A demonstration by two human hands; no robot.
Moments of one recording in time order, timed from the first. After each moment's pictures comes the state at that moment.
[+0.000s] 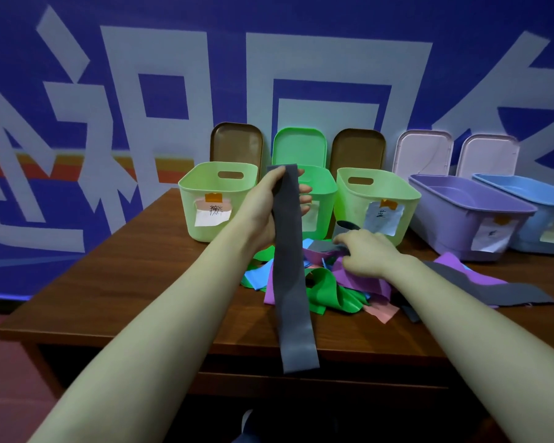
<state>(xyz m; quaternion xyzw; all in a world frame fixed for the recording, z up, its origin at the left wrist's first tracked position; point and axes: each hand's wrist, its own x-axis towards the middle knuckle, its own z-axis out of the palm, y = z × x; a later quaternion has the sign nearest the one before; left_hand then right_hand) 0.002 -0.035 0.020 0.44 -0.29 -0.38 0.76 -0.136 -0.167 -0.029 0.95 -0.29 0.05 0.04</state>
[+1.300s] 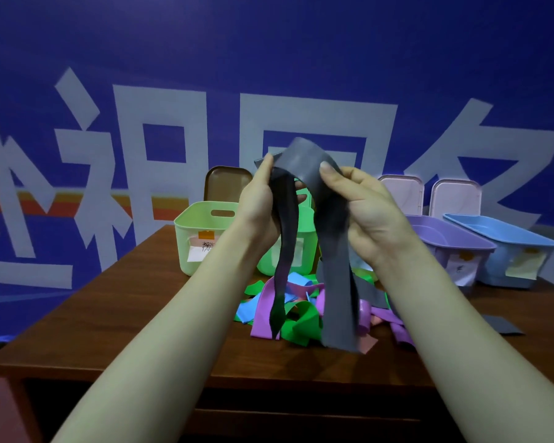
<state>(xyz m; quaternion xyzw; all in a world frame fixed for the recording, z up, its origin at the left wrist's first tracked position) -0.043 -0.009 0.092 0.36 -0.31 -0.32 0.82 -0.162 -0.064 0.101 0.58 -0.10 0.43 -0.68</state>
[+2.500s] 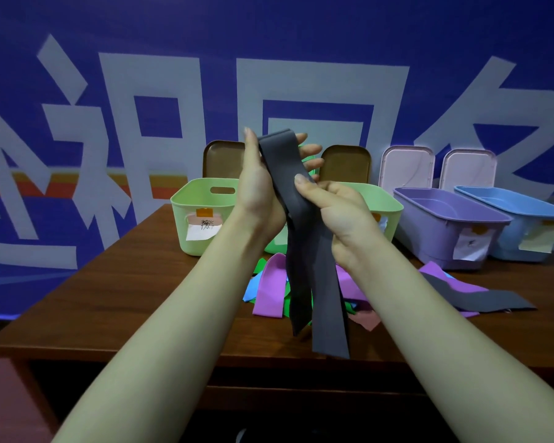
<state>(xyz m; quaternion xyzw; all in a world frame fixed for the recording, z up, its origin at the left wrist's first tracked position) -0.040 -0.018 0.073 0.30 -0.39 -0.34 0.80 -0.130 -0.064 0.056 0.56 -0.19 0.40 -0.70</state>
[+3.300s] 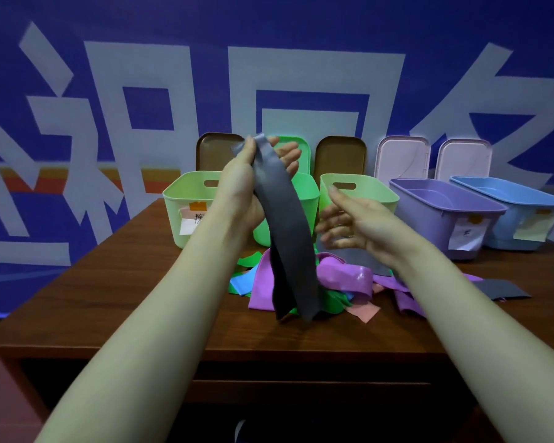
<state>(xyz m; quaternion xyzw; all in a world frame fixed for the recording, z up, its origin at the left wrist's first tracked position) -0.059 -0.016 0.081 0.43 -0.29 -0.27 0.81 -0.171 -0.119 0.036 0.71 -0.26 0.27 -0.60</state>
